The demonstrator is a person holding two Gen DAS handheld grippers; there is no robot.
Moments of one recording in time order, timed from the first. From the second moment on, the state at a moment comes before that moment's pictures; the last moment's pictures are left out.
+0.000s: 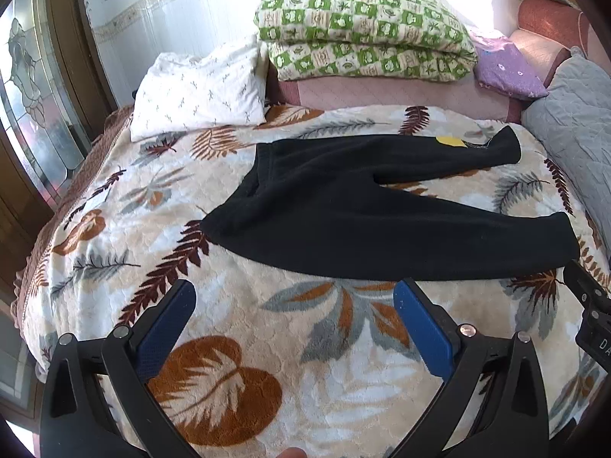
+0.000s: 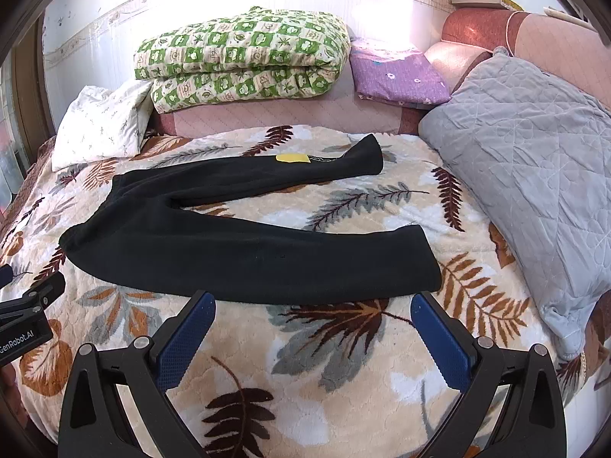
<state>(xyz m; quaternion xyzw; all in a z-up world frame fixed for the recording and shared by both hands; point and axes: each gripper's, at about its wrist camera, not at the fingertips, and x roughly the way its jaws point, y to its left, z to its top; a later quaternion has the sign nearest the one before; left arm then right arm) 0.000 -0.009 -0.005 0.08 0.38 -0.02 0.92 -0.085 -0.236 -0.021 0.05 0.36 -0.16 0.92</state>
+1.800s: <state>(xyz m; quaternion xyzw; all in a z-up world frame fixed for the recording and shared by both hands) 0.146 0.002 -0.015 0.05 0.49 -0.05 0.87 0.036 -0.344 0.012 0.12 0.39 -0.07 0.91</state>
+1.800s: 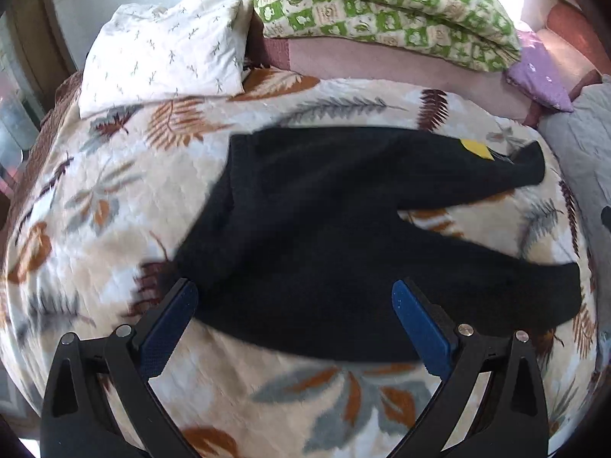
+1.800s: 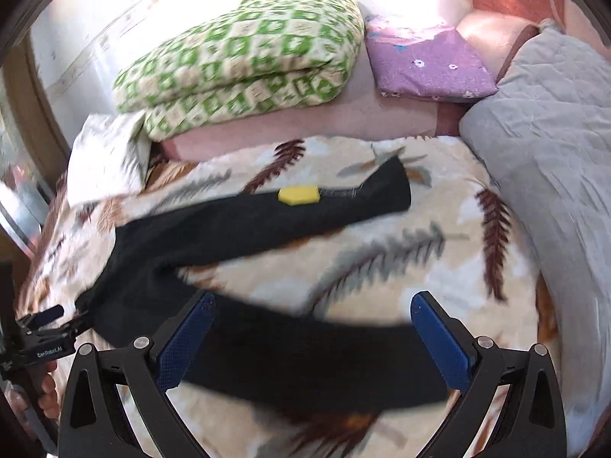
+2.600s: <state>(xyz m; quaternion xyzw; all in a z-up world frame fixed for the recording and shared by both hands) 0.359 0.055 -0.073 0.00 0.62 -0.07 0.78 0.250 -0.491 -0.057 0.13 0.52 -0.05 0.84</state>
